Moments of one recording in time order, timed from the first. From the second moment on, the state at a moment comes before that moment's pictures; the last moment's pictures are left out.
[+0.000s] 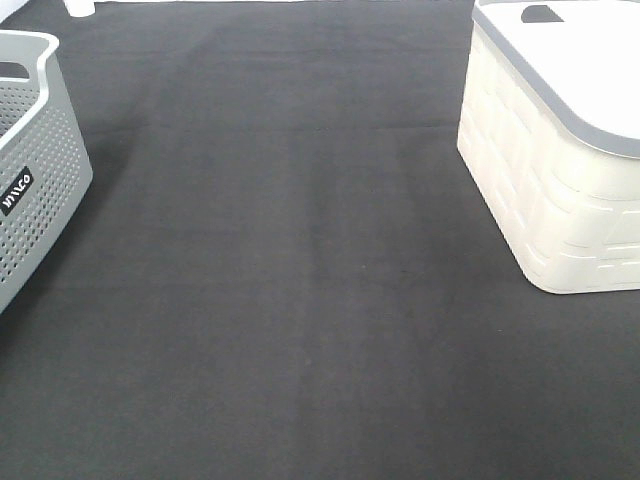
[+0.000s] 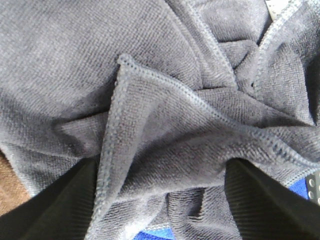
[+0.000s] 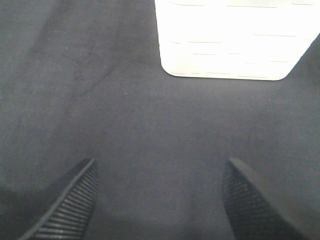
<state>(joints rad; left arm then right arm) 0.36 2.12 -1.70 -0.19 1.10 0.61 0.05 0.00 -0.45 0.03 1.11 -0.06</state>
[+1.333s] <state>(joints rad) 0.42 2.14 -1.71 -0.31 1.04 0.62 0.05 0.00 -0.45 0.03 1.11 -0.06</state>
